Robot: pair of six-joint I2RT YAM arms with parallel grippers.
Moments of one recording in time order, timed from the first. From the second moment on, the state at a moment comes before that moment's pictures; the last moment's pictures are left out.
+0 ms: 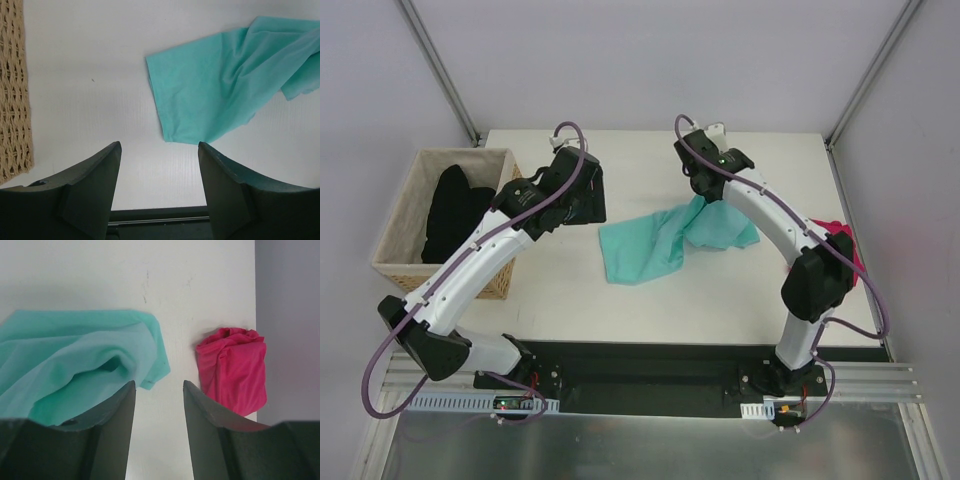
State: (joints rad) left arm -0.67 1.33 1.53 -1.05 -0.36 -0.56; right arm 0.58 1.82 1.75 -0.98 0.78 0.24
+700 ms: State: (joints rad) left arm -0.67 1.39 1.55 -1.04 -0.32 -0.50; right arm 0.79 1.80 1.50 -0.97 0.61 0.49
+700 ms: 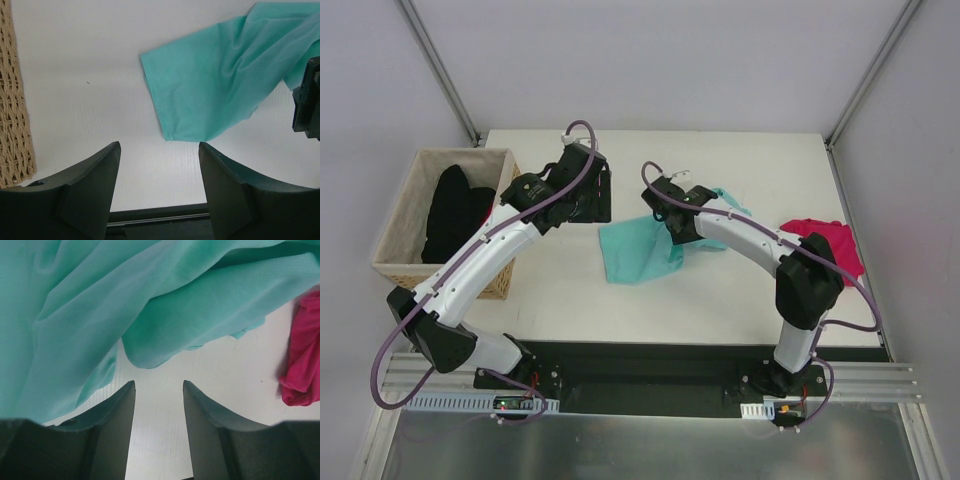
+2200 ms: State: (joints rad) left arm -0.67 1.39 1.55 -1.07 -0.32 -0.55; right arm 0.61 1.97 1.53 -0.86 0.64 0.32
